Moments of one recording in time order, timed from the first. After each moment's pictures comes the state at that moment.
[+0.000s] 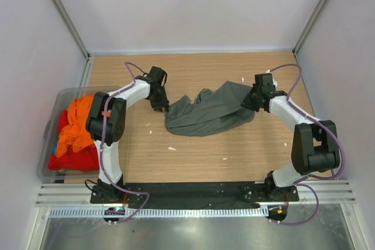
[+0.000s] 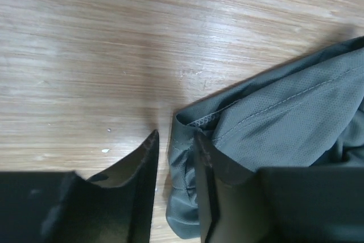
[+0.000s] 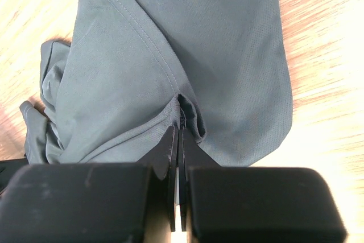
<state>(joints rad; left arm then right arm) -0.37 2.00 1.41 -0.61 0.03 -0.61 0.12 1.53 0.96 -0.34 -0.01 0.73</state>
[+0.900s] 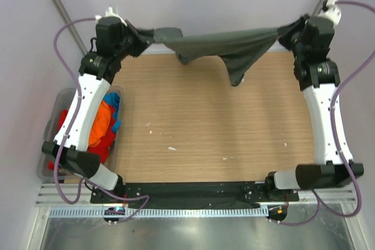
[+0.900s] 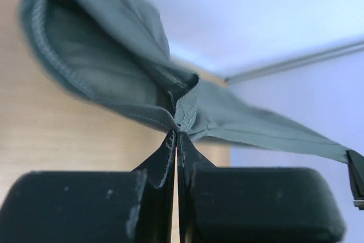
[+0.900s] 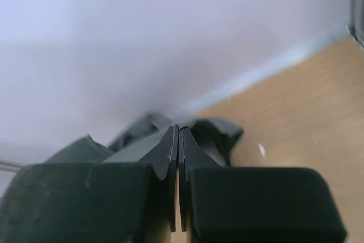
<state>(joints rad) -0.29 1.61 1.98 -0.62 0.04 -0.84 0.02 1.47 1.86 -0.48 0.13 0.59</state>
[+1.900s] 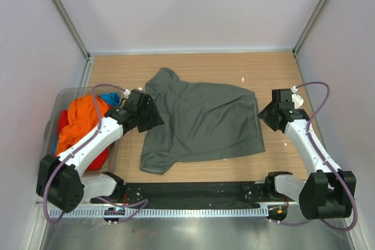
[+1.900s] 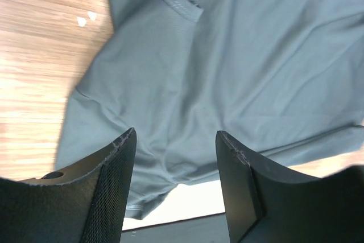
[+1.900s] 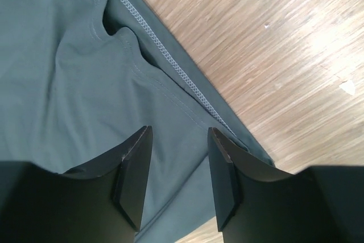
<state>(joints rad) -0.47 1.22 0.89 -0.62 -0.03 -0.80 0.03 1.12 0.79 -0.64 0.20 0.78</state>
